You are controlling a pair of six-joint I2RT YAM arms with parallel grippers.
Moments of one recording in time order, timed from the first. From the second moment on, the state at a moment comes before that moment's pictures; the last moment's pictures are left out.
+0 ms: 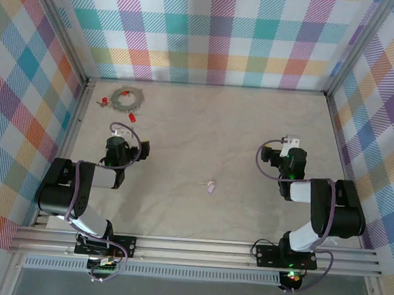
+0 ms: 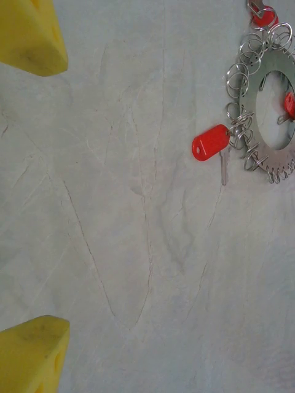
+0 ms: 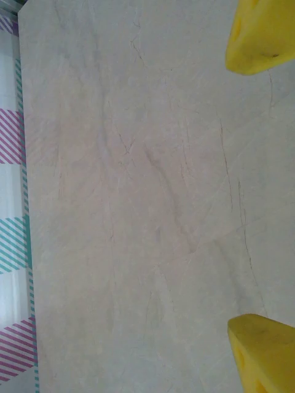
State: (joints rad) left arm -0.07 1.56 0.41 0.70 -0.05 -0.08; right arm 0.04 1.54 0.39 0.77 0.01 0.05
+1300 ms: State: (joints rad) left arm -0.07 1.35 0.77 0.18 -0.07 -0.16; right arm 0.04 1.12 0.34 0.49 0.08 0.13
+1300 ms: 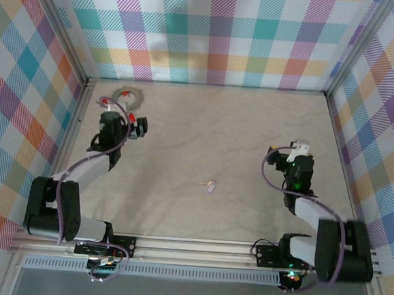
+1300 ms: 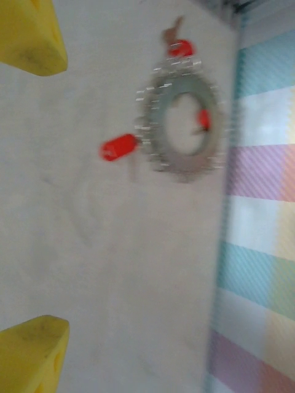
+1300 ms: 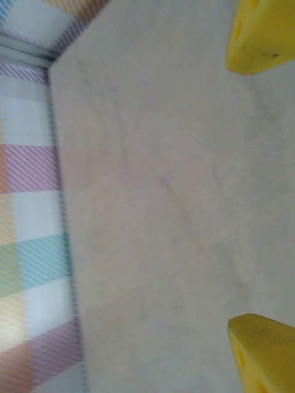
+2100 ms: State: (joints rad) left arm 0.01 2.34 1.99 -0.58 0.06 -0.33; right arm 0.04 0.84 0.73 -0.60 -0.12 0.41
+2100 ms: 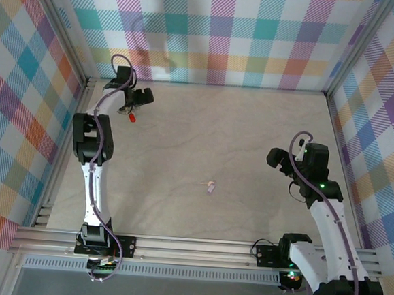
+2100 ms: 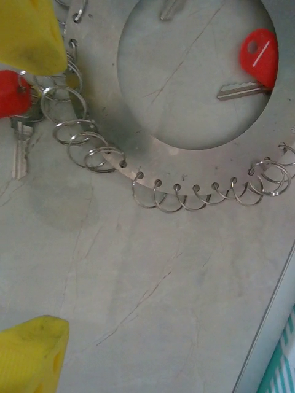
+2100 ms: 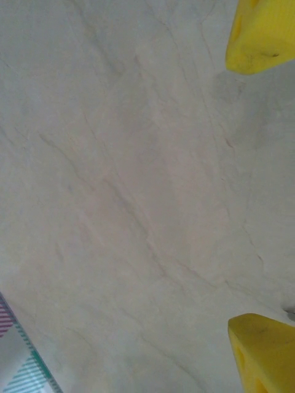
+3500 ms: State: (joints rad) left arm -0.39 2.05 1.41 -0.38 0.16 -0.42; right arm 0.04 0.80 0.75 -0.65 -0.23 0.53
